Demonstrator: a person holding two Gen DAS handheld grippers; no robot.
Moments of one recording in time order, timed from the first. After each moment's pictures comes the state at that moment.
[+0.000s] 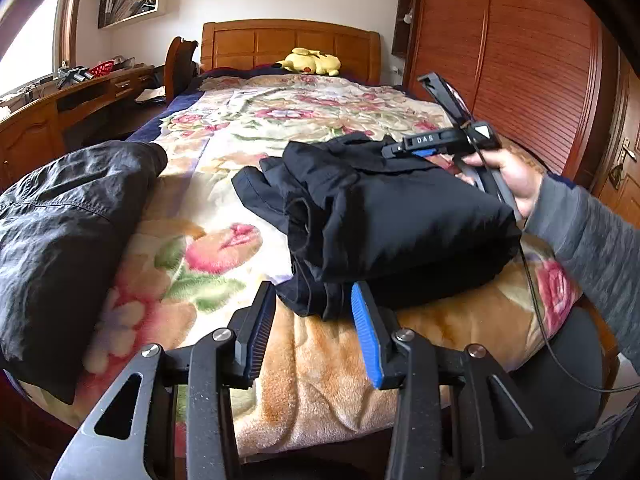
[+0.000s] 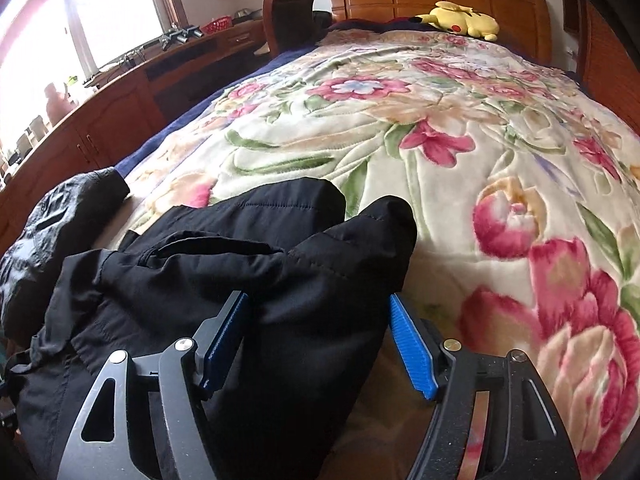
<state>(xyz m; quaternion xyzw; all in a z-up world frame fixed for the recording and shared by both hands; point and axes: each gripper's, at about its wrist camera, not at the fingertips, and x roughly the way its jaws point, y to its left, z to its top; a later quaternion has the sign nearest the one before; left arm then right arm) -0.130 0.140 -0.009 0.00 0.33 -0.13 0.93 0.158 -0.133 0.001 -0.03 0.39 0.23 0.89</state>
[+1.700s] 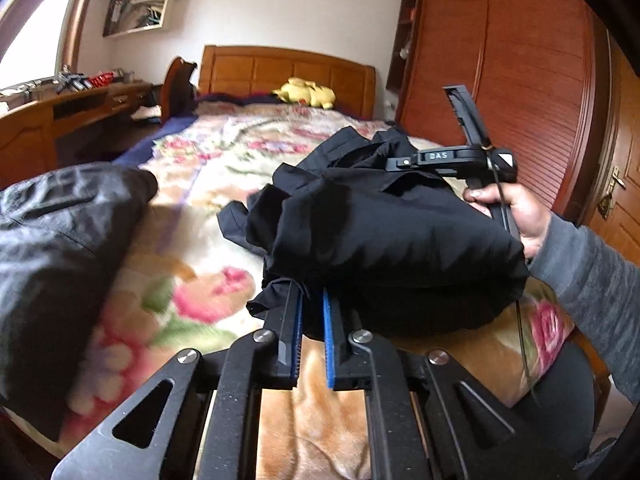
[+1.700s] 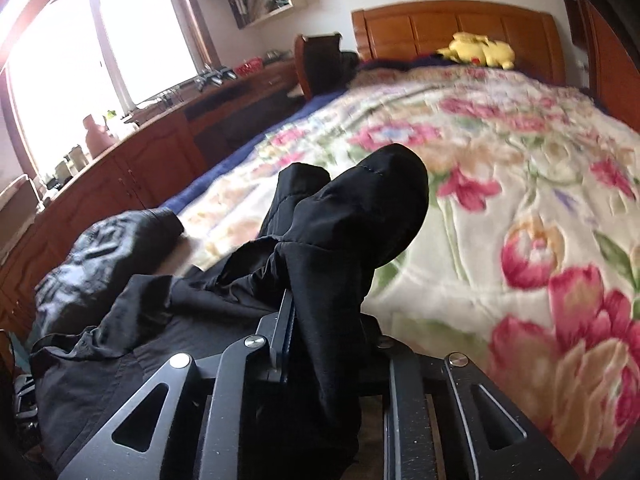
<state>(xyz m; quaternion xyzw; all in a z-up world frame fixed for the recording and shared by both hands) -0.112 0.153 0.006 -0.04 0.27 -0.15 0.95 0.128 -0.132 0.034 0.02 0.31 0.29 0.91</state>
